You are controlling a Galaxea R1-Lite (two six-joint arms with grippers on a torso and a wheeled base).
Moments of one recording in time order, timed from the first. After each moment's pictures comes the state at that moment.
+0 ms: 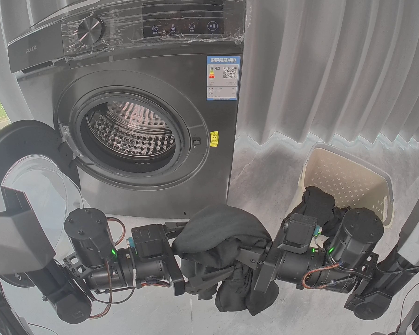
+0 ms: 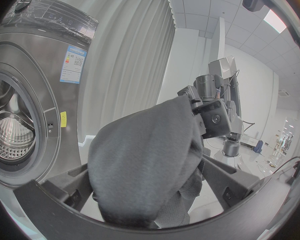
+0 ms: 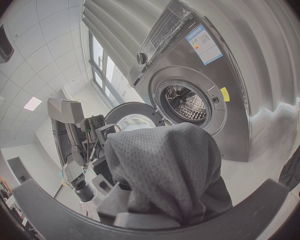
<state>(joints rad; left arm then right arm) -0.63 1.95 -0.32 -1.55 -0.54 0.08 0.82 1.94 -0.39 -1.55 0.27 0.36</state>
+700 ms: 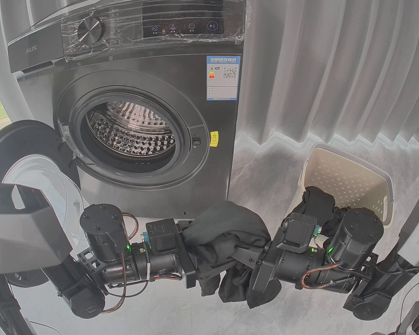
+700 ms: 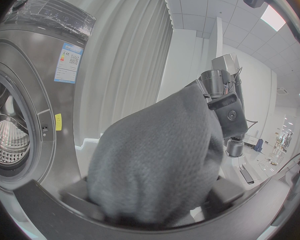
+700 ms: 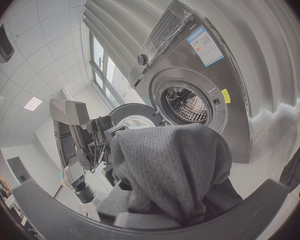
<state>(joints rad) -0.63 2.02 -0.41 -1.55 -0.54 0.10 0.83 1.94 -0.40 -1.55 0.27 0.36</state>
